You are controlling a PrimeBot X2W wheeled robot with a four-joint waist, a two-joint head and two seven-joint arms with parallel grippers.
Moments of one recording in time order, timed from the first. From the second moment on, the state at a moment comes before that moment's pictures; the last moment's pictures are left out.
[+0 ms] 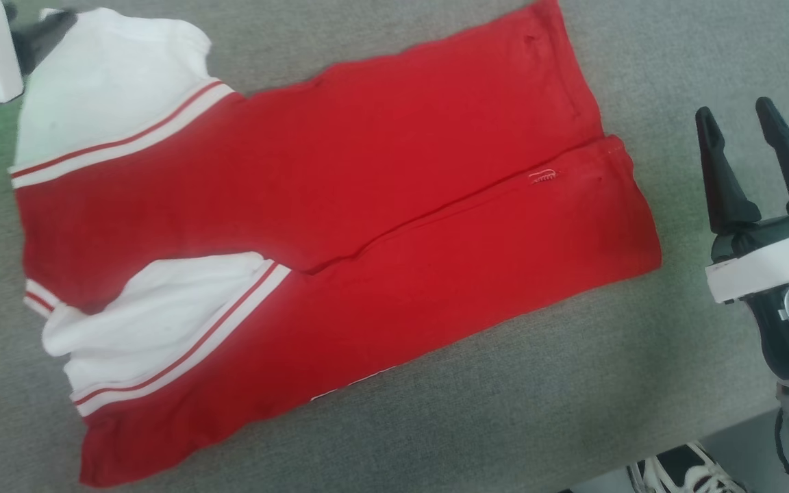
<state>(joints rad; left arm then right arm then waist) -1.36 0.72 -0.96 0.82 -1.24 -0.11 0.46 -0.41 -0.33 0.06 0.09 0.49 0.13 -0.11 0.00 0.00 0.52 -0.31</state>
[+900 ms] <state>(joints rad) -1.48 0.63 -1.03 0.71 -1.33 -0.13 0.71 -0.92 -0.54 0.39 0.32 0.65 0.13 0.42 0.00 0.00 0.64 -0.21</state>
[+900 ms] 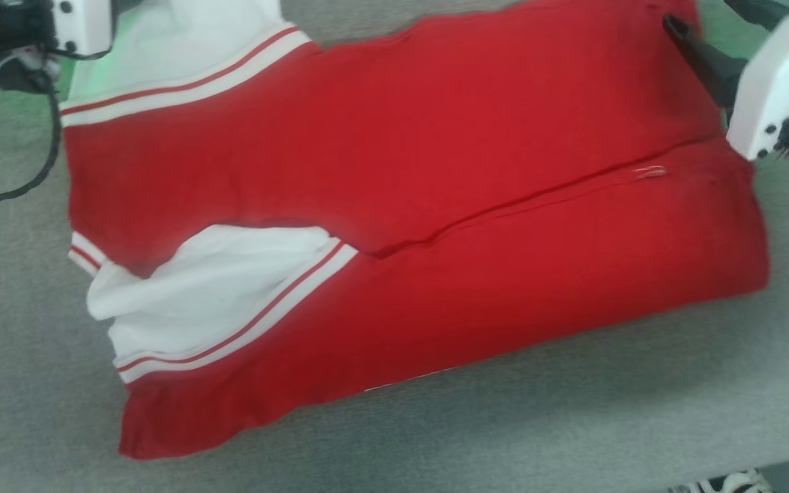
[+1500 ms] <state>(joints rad) -1.40 0.59 -1.05 0.52 -1.43 -0.13 0.46 -1.03 -0.59 0.50 0.46 0.79 0.13 0.50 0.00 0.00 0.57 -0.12</state>
